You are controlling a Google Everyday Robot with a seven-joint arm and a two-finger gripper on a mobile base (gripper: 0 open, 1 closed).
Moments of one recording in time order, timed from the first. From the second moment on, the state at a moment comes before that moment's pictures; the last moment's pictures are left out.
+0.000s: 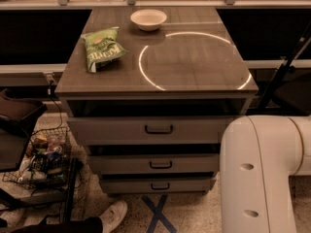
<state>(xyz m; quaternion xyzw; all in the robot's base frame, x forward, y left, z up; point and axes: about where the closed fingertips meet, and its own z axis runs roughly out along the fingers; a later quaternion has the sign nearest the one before) 0.758 -0.217 1.072 -0.47 0.71 0.00 0.52</state>
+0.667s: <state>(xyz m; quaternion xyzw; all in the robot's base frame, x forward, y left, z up) 0.739 -0.218 1.093 -0.48 0.71 -0.03 0.51</state>
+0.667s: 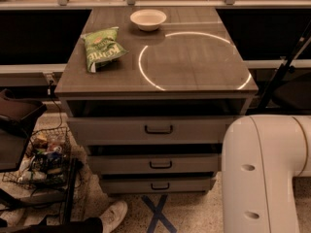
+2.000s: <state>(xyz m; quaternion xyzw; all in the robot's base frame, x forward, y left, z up) 0.708 -0.233 1.108 -0.50 0.63 -0.10 0.58</state>
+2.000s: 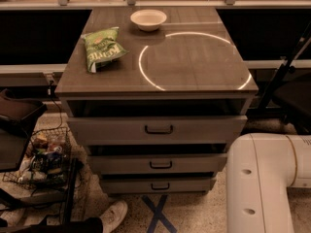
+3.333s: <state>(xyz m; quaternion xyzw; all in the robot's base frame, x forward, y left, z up) 0.657 -0.225 1.193 -0.51 0.59 -0.16 0.60</state>
